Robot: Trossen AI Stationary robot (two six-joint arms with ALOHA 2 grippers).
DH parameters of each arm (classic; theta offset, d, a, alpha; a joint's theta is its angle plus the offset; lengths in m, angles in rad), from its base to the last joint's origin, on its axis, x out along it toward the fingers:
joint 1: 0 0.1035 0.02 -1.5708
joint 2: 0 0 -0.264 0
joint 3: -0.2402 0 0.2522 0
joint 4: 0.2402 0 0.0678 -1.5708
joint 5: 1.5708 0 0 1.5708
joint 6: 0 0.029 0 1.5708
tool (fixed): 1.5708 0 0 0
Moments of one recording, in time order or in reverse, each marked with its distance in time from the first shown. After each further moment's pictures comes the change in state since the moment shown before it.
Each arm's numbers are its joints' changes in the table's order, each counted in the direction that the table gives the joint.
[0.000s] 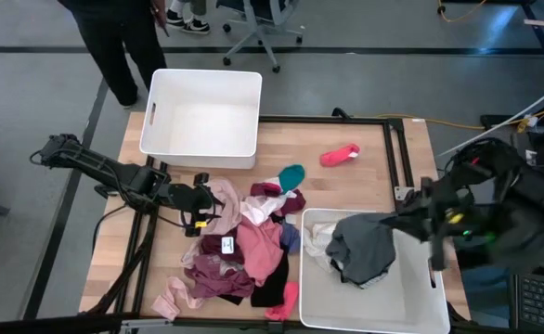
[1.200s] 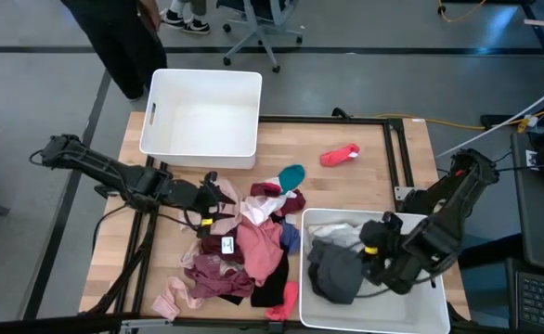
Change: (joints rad) left arm 0.019 0.065 -0.001 -0.282 -0.011 0.009; right arm -0.145 -0.004 0.605 -0.087 -0.528 0.078
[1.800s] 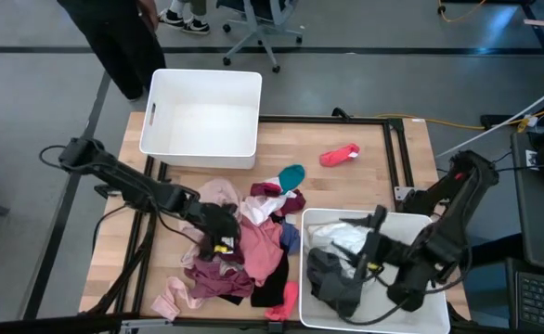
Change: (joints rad) left arm -0.041 0.317 -0.005 -0.091 0.375 0.073; right arm 0.030 0.035 0.069 -0.413 0.716 -0.476
